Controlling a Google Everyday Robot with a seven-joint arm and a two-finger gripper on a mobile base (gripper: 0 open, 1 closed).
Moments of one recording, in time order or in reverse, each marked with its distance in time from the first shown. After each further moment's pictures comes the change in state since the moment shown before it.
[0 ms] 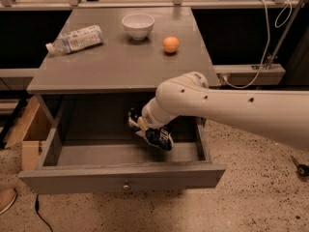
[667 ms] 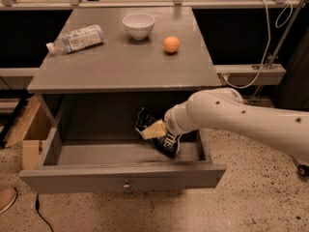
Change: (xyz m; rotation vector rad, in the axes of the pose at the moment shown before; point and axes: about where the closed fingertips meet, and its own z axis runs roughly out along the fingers) arm 0.041 -0.038 -0.032 0.029 -0.102 0.140
